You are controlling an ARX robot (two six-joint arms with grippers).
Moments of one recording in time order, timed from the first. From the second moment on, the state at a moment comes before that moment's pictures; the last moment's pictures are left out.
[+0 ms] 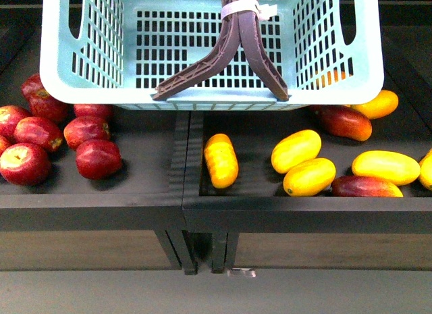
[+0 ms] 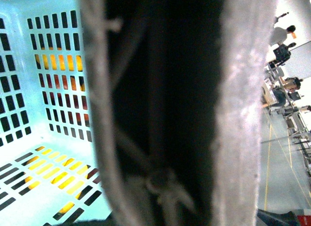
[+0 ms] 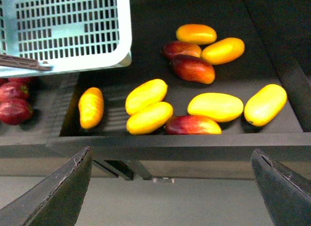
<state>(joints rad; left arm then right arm) -0.38 2.00 1.44 0.16 0.74 -0.52 -0.32 0.49 0.17 -0.14 -0.40 -0.07</state>
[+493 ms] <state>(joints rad) -0.38 2.00 1.44 0.16 0.74 -0.52 -0.18 1.99 0.70 0.54 -0.43 -1.05</state>
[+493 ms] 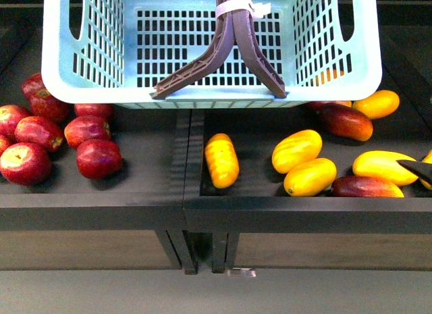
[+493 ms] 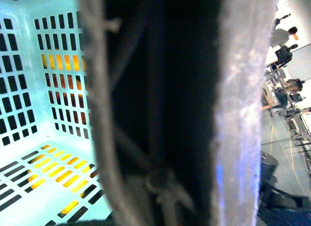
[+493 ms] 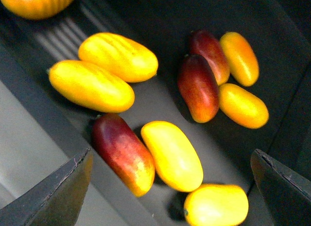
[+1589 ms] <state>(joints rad) -0.38 2.00 1.44 0.16 0.74 -0.51 -0.09 2.74 1.73 0.16 -0.21 -1.10</state>
